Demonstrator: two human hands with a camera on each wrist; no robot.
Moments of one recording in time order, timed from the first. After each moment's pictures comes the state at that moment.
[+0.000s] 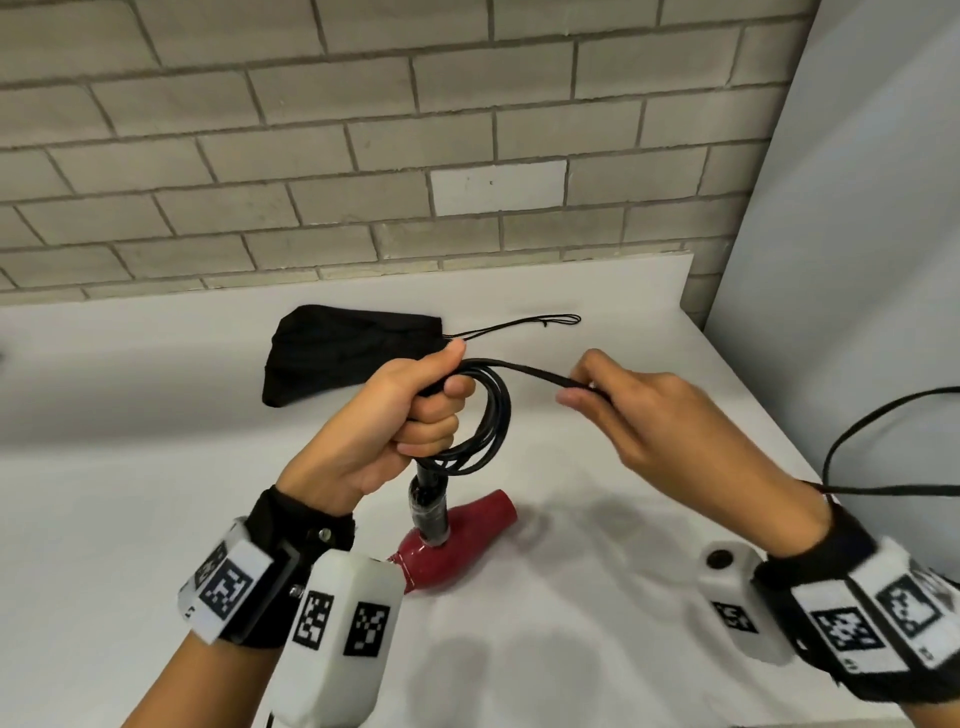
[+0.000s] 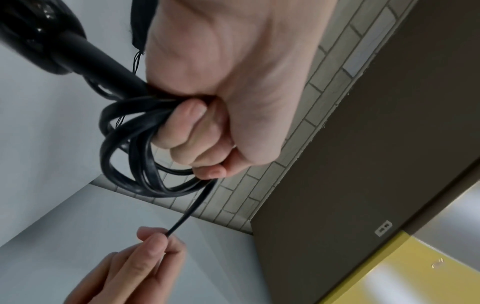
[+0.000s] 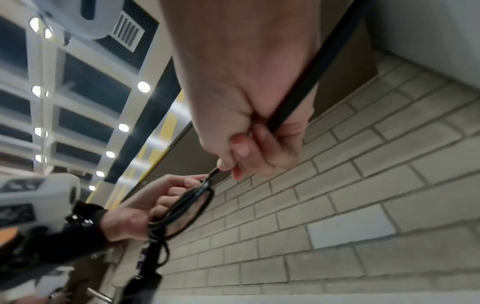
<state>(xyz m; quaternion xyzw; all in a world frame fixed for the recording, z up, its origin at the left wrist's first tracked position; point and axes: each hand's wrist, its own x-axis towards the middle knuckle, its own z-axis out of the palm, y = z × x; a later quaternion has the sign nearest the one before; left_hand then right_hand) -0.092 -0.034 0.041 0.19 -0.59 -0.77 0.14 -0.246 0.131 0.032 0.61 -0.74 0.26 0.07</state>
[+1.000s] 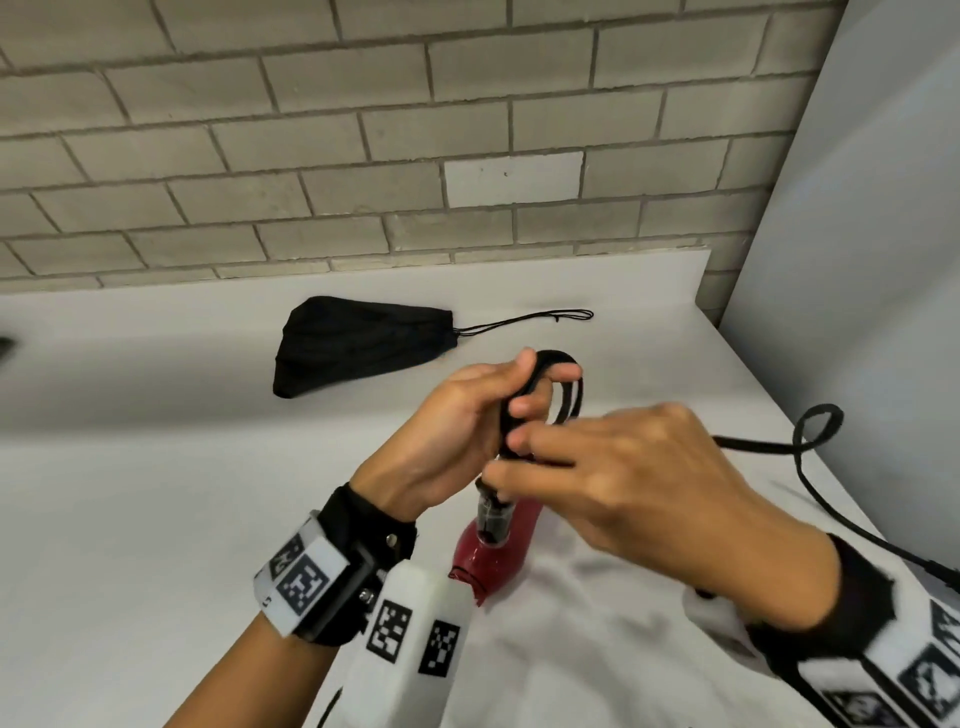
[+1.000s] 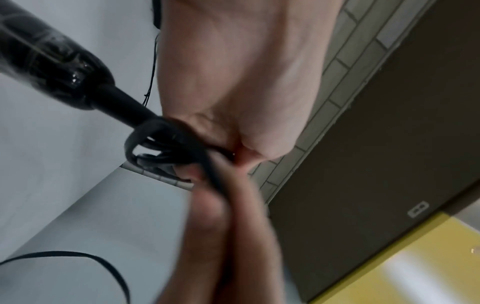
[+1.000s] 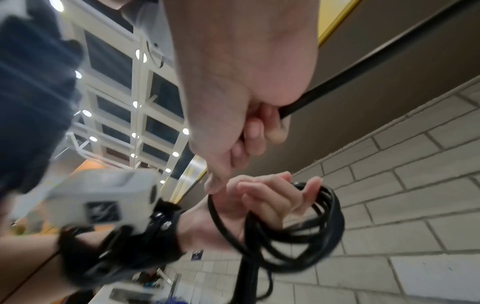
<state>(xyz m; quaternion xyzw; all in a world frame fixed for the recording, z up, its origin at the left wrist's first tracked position) -0.115 -0.005 0.031 0.11 -0.56 -0.81 0.13 -0.202 0.133 0.038 0.75 -0.59 0.14 0.27</state>
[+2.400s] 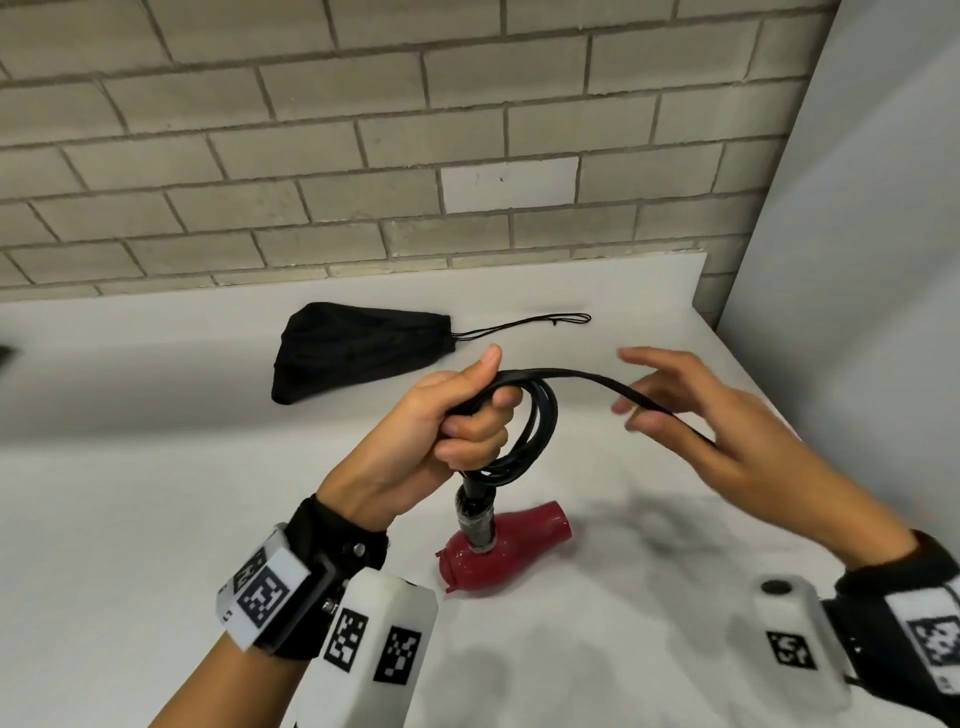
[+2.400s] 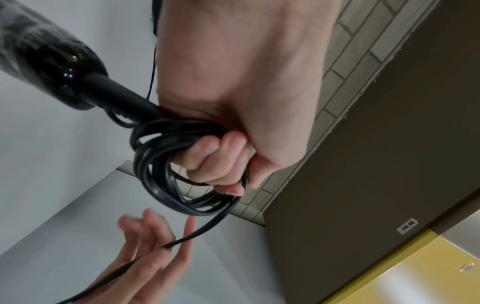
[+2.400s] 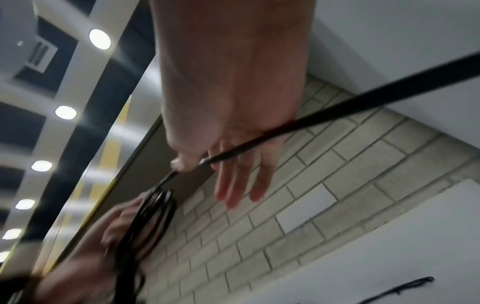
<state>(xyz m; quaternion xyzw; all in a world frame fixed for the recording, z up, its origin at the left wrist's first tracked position) -0.097 -0.022 0.031 0.08 -0.57 -0.82 0.10 -0.281 0.157 0.011 0.62 -0.67 0.41 -0.10</state>
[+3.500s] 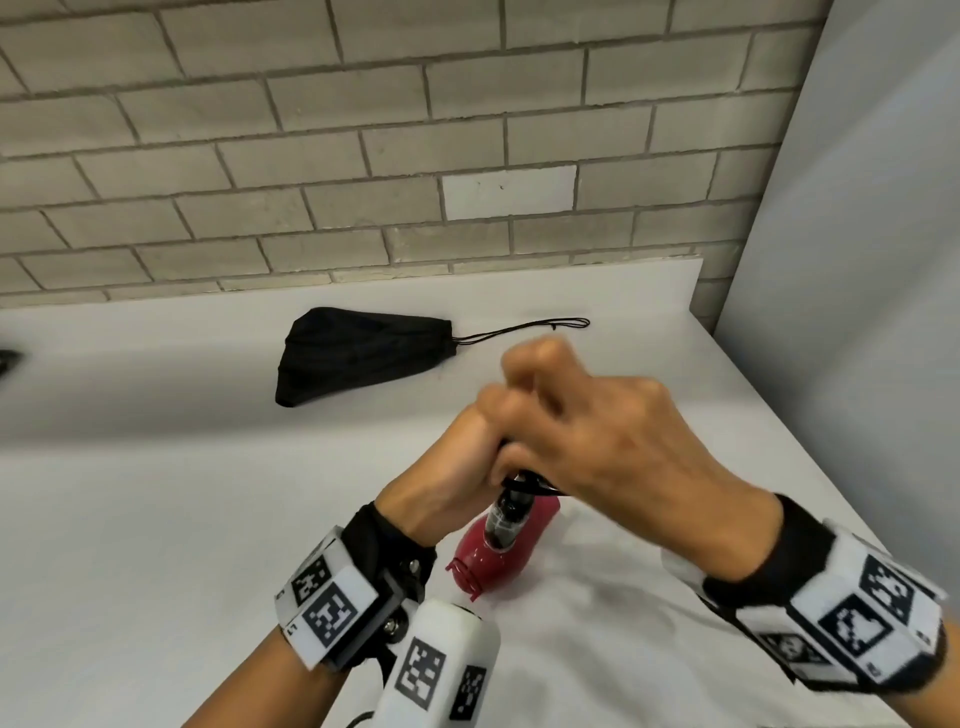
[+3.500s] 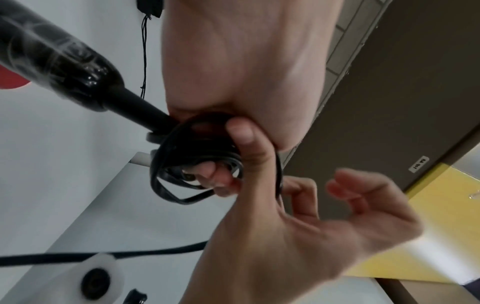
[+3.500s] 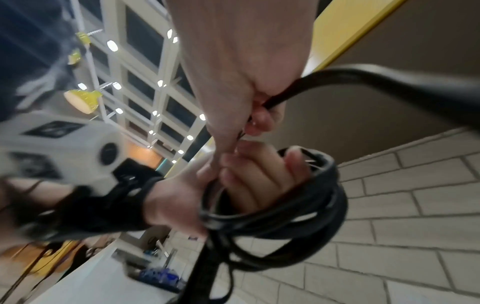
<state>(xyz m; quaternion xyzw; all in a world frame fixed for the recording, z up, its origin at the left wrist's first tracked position) -0.113 0.020 0.027 0.12 -0.64 -0.75 0.14 -0.189 0.119 0.057 0.70 -0.59 0.22 0.34</state>
